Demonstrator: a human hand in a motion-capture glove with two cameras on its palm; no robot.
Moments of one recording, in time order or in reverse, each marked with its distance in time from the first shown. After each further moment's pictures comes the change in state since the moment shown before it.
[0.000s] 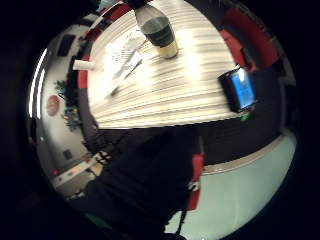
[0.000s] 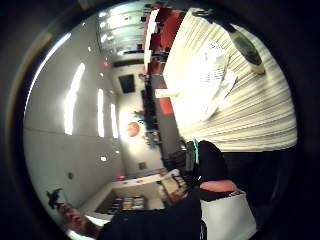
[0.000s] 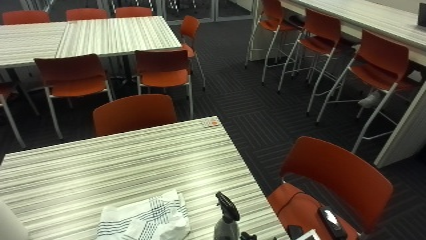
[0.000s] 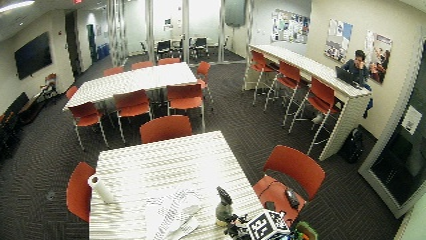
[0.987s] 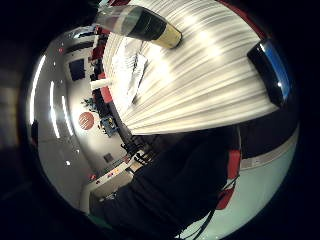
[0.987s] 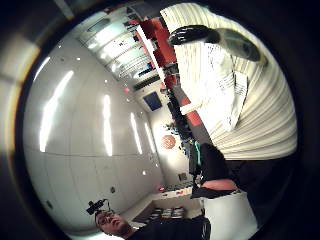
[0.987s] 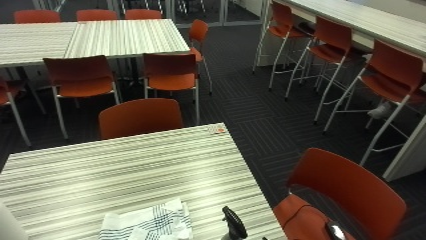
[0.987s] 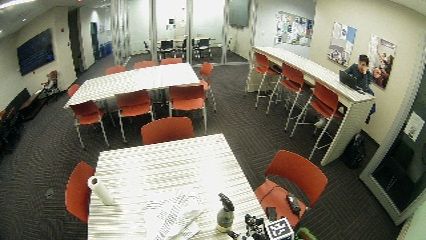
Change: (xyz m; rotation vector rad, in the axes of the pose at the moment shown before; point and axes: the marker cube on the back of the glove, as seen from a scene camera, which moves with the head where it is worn) arm 0.060 -0.016 0.009 0.027 -0.584 0.258
